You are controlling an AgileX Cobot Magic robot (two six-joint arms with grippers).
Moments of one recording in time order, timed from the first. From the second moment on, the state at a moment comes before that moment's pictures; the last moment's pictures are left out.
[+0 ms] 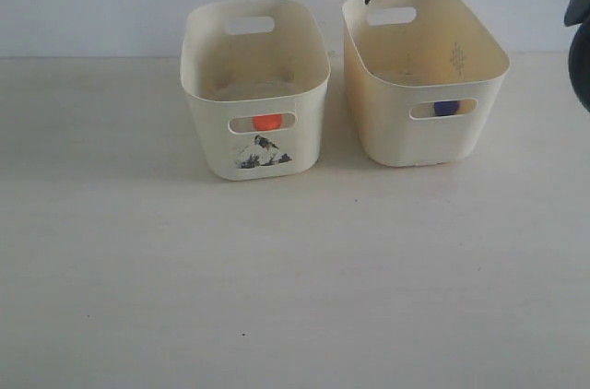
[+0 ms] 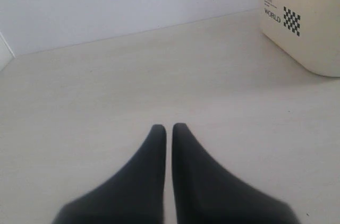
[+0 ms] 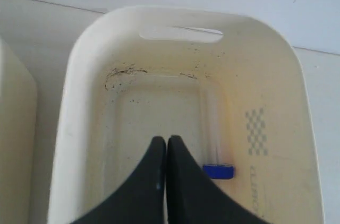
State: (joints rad) left arm -0.04 0.00 0.00 0.21 0.34 -0.03; right arm 0.29 2.34 -2.46 -0.32 1.22 0.28
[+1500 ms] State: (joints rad) left arm -0.04 0.00 0.00 0.21 0.34 -0.03; right arm 0.19 2.43 -2.29 -0.20 1.22 0.27
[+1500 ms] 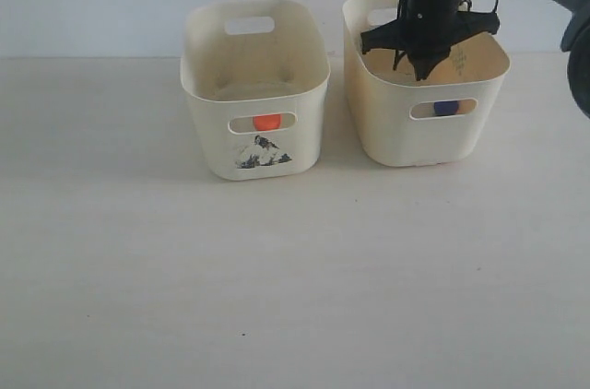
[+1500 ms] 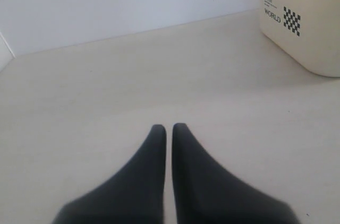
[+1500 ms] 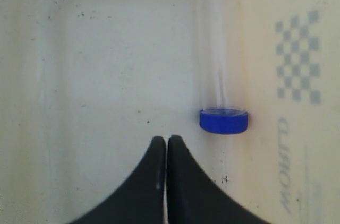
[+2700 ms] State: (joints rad) left arm -0.04 0.00 0.00 0.21 0.34 -0.03; right arm 0.19 2.48 -2.23 -0.27 1.22 0.27
